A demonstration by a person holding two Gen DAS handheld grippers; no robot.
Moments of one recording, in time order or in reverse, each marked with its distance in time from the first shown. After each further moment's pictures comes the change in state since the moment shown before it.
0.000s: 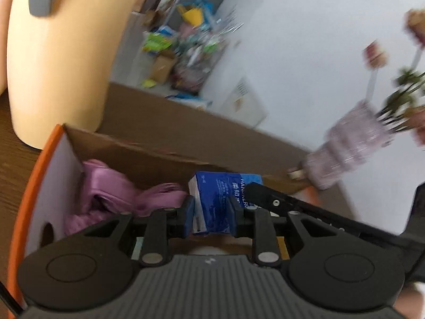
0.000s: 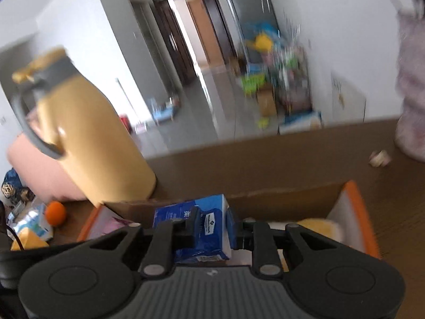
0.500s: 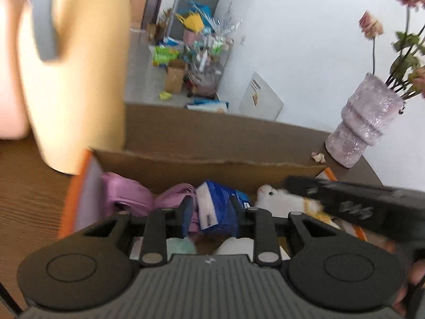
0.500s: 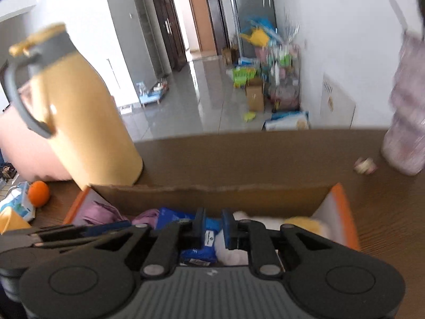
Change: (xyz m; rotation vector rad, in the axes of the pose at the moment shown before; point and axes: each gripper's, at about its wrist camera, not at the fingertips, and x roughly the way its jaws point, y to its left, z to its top) left arm -0.047 -0.017 -0.007 0.156 -0.044 0.126; right arm -0.027 0.022 0.004 -0.098 0.005 -0.103
